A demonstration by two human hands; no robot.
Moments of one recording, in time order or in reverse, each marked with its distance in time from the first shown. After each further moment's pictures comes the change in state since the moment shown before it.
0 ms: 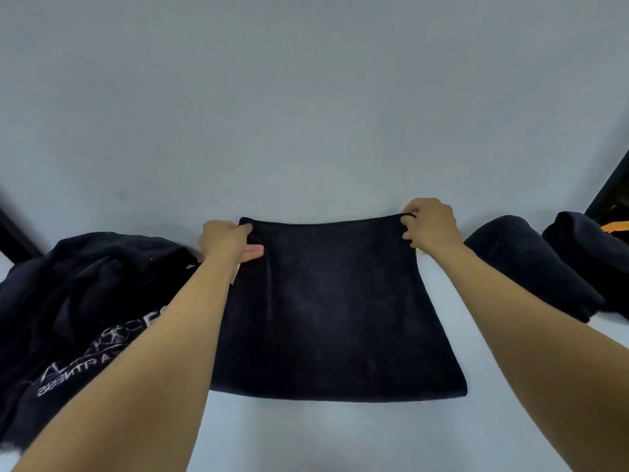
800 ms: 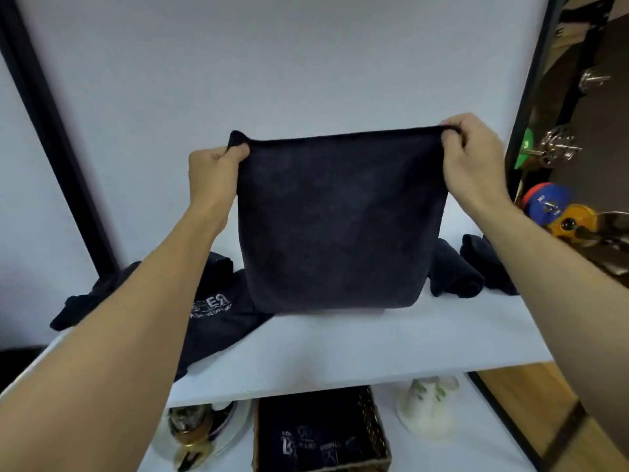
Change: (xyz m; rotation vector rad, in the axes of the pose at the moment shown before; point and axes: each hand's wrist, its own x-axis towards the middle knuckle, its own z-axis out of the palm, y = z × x) left_hand -0.222 0.128 -0.135 -0.154 -0.112 0.740; right_hand -0.221 -0.137 -0.197 0.205 0.591 -0.528
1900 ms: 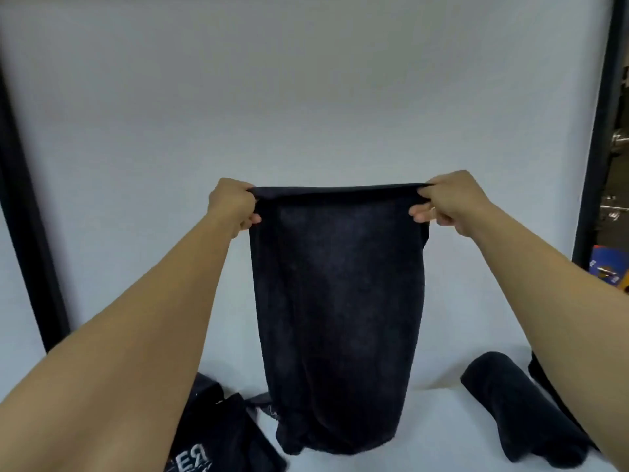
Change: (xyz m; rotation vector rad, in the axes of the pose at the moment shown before) left_hand 0.208 0.004 0.073 0.322 0.012 -0.137; right_hand 0.176 0.036 0.105 0.200 -0.338 0.461
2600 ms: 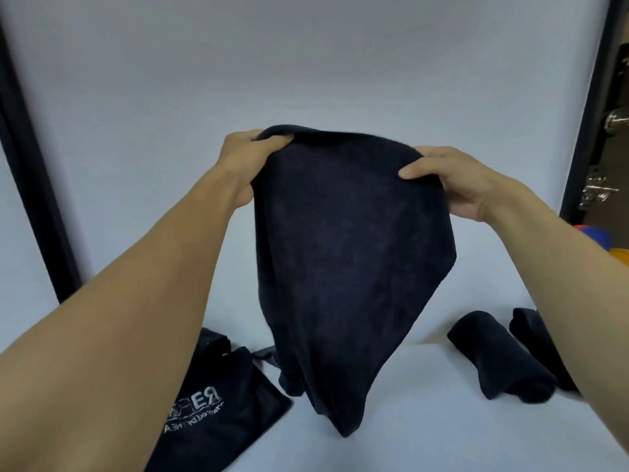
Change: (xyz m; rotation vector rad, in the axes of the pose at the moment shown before) left_hand -0.069 0.020 -0.017 -0.384 -0.245 0.137; right_hand -0.071 -0.006 -0.010 0.241 -0.592 -0.164
